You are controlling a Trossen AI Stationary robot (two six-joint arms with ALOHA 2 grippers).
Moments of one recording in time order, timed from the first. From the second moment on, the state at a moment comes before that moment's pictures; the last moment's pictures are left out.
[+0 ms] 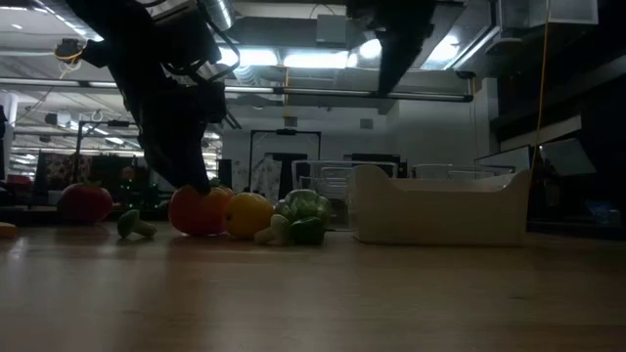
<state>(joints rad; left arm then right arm) 0.07 1.34 0.65 -0.36 -0.14 -0.46 0.07 1.77 1.72 -1.27 0.46 0.28</state>
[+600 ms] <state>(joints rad) 0.07 1.23 0.65 -0.36 -0.14 -0.48 0.07 1.53 1.38 -1.23 0.48 0.29</state>
